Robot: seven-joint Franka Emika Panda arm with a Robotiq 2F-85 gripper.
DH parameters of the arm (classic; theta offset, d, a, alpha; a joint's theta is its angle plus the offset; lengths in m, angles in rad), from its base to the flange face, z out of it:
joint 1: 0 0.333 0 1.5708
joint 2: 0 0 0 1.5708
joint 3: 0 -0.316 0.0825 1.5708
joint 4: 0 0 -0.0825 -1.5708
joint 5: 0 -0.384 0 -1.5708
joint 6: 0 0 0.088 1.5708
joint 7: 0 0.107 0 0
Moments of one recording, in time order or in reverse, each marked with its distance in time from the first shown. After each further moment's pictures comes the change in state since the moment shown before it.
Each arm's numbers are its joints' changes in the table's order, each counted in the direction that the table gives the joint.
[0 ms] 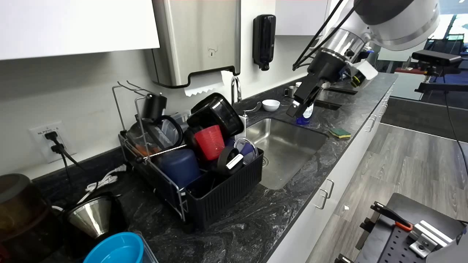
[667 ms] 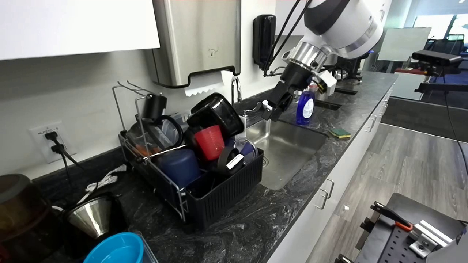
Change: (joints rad) arm 0.007 -0.298 -0.006 -0.196 -0.197 0.001 -0.186
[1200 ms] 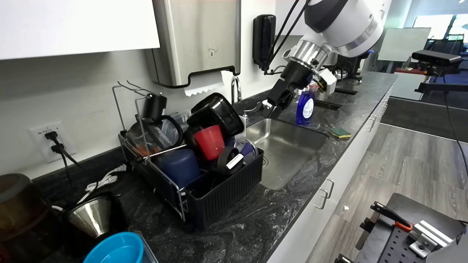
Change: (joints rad) arm -0.040 0.001 -0.031 -0.006 -0.020 -0.007 0.001
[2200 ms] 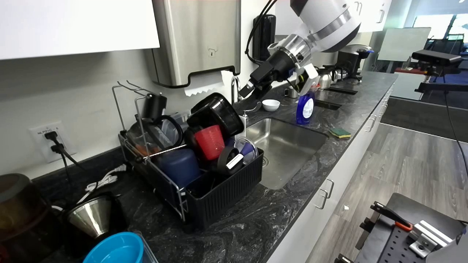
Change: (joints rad) arm -0.091 -0.132 -0.067 -0.168 -0.426 -0.181 -0.403
